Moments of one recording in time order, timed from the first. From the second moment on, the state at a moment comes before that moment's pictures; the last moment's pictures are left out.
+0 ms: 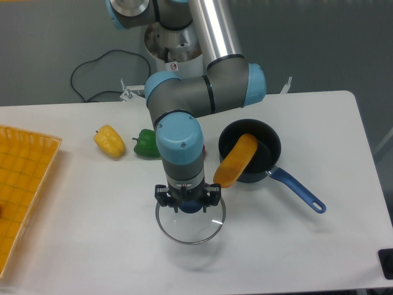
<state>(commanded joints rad) 2.32 -2.04 -1.43 -1.16 1.58 0.27</state>
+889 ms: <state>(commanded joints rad) 2.33 -2.02 -1.41 -1.16 1.58 0.27</state>
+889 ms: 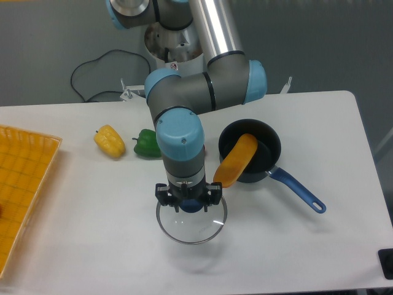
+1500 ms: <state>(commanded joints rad) 2.35 -2.00 -1.39 -1.16 1.52 0.26</state>
